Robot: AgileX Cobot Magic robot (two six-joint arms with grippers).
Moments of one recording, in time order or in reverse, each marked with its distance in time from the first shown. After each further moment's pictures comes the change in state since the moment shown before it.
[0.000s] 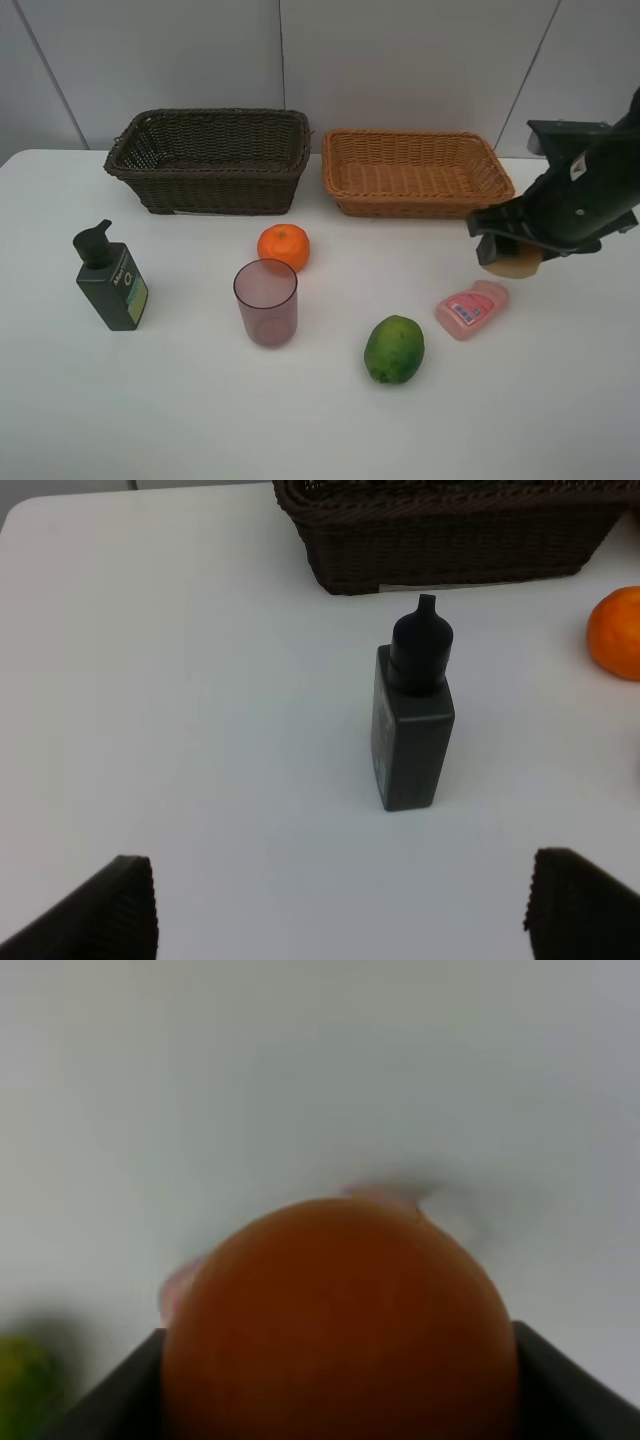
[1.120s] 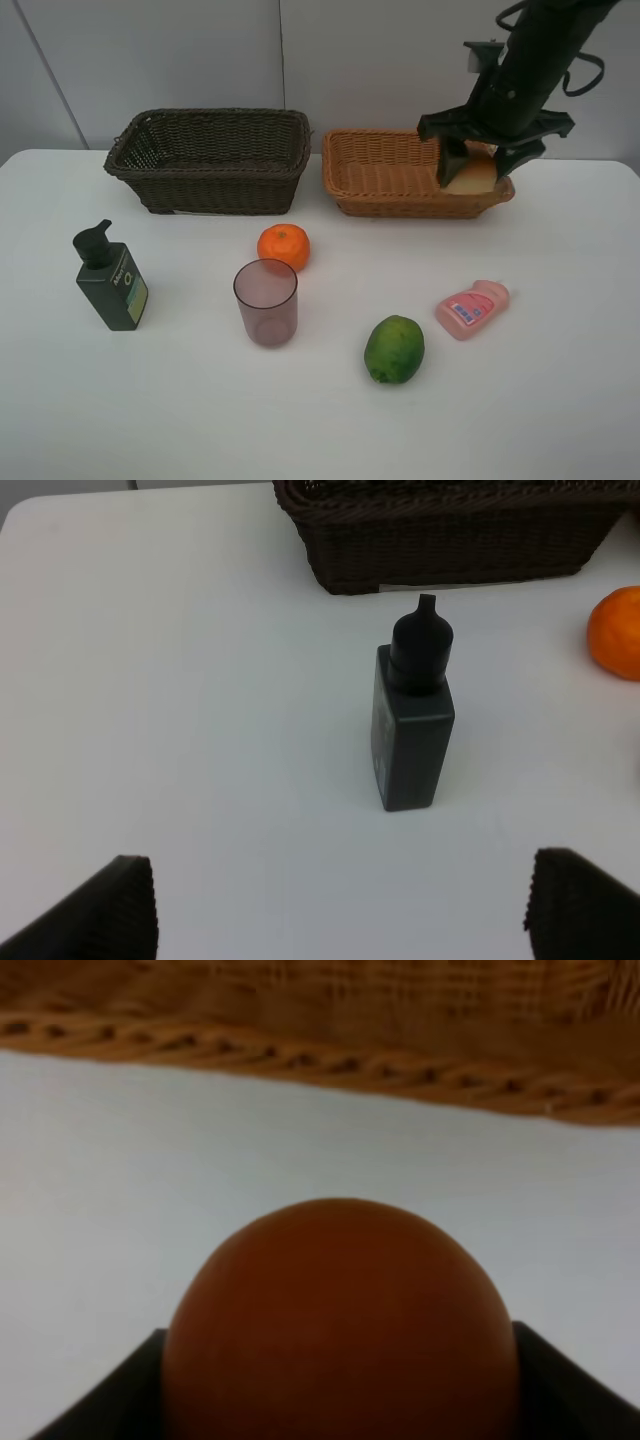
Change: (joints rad) left arm 0.000 0.000 0.000 0.000 0.000 0.000; right arm 0.025 0.389 -0.684 0.014 0.395 -0.055
